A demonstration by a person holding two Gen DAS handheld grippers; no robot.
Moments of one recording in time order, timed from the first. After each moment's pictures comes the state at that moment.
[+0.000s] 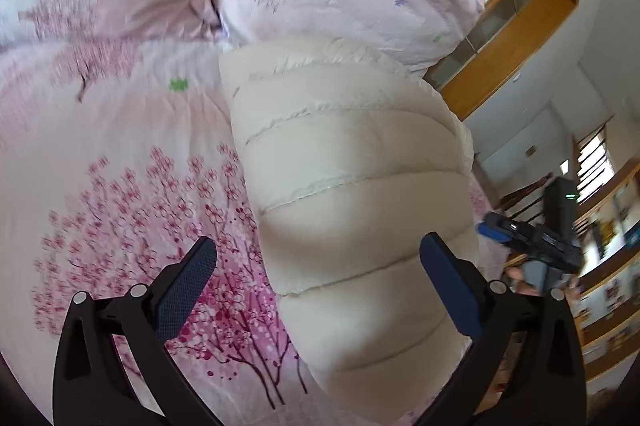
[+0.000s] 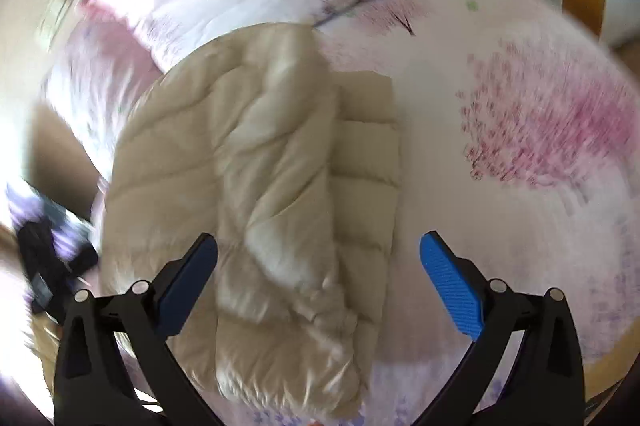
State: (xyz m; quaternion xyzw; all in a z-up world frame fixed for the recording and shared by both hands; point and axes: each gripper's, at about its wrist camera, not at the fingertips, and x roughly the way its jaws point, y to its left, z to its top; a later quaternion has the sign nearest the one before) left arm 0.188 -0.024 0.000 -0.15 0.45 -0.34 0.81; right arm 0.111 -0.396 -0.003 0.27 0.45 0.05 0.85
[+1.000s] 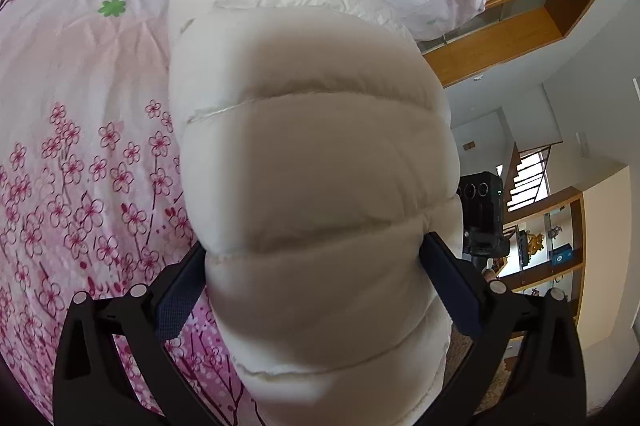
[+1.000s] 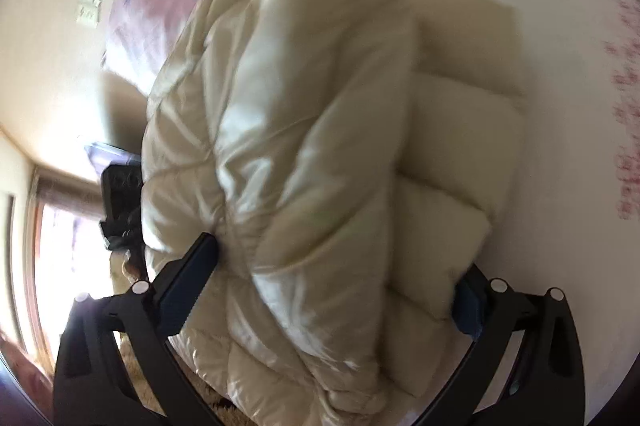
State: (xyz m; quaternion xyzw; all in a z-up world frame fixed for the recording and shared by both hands) left arm 0.247 -0.062 -0.041 -0.23 0.52 -0.43 0.70; right arm 0.178 -0.380 -0.044 0.30 0.52 0.27 0.75
